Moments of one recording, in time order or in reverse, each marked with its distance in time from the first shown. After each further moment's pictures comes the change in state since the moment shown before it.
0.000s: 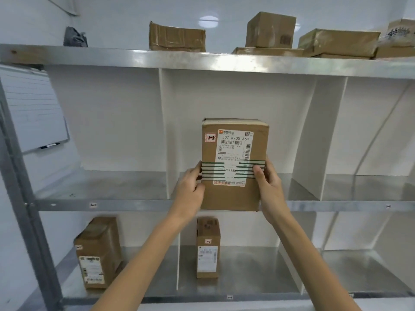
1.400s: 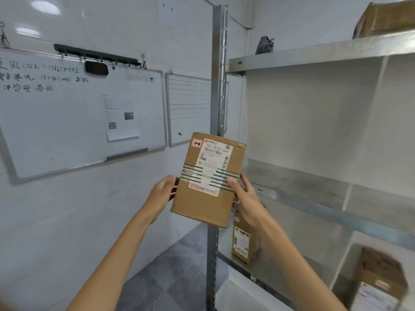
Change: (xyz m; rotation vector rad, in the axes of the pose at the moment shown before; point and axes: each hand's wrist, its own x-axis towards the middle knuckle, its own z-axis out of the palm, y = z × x) left_hand -0.214 -0.058 -0.364 0.195 0.619 -0.569; right_hand -0.112 0.025 0.389 0.494 -0.866 0.497
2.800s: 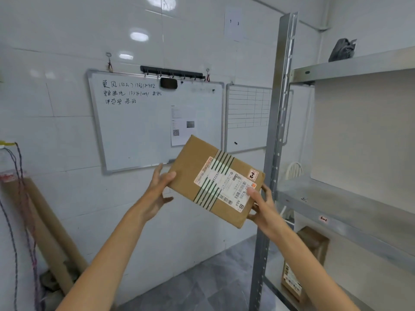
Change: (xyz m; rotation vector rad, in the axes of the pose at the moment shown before) left_hand -0.029 0.015 -0.118 -0.348 0.200 -0.071; right_hand 0.056 0.022 0.058 0.182 -0.217 0.124
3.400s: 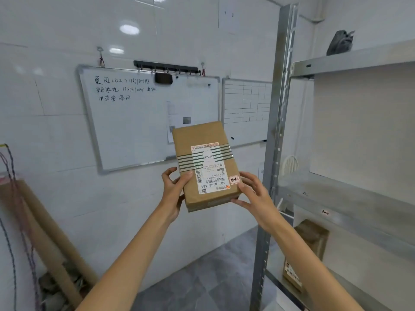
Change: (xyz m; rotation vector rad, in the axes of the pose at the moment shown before) left_hand 0.015 -0.018 0.037 -0.194 0.166 0.047; right_hand -0.011 -0.011 0.036 -0.211 -0.061 -0.162
